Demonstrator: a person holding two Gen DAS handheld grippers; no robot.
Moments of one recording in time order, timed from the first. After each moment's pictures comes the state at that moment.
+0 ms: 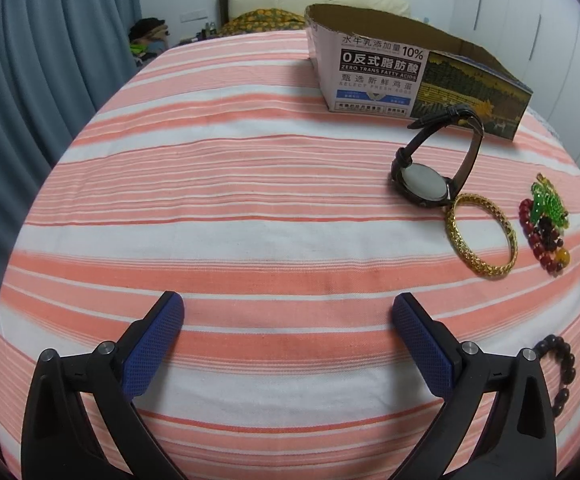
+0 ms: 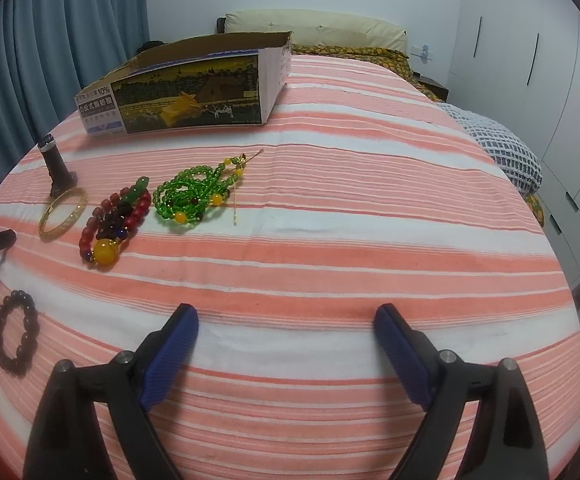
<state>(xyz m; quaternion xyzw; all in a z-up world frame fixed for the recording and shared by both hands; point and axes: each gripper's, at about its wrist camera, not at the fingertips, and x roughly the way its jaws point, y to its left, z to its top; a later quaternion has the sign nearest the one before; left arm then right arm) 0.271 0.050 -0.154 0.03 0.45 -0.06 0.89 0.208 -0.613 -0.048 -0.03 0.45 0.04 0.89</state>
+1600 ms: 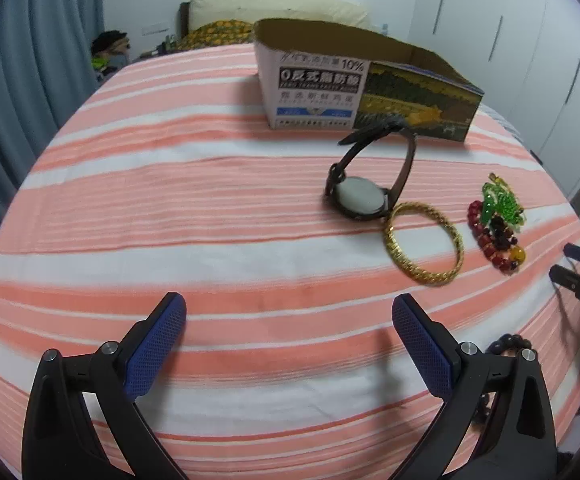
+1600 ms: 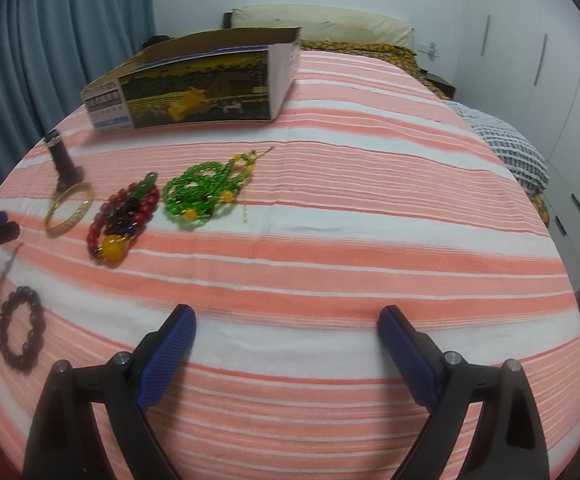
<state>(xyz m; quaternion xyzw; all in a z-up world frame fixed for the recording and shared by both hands) 0.270 0.031 -0.142 0.02 0.43 -0.14 0.89 0.209 -0.610 -0.045 -0.03 0.46 0.06 0.89</state>
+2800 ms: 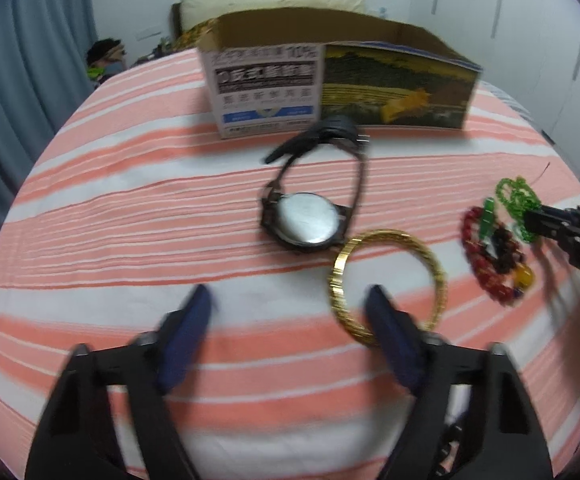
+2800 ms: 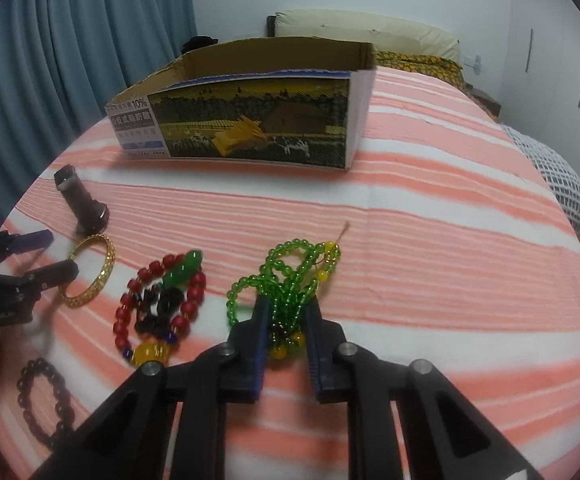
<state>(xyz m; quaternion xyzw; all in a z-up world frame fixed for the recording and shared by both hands) 0.277 -0.030 -0.144 0.06 0.44 -0.13 0.89 0.271 -0.572 -0.039 -0.03 0.45 0.14 0.88</state>
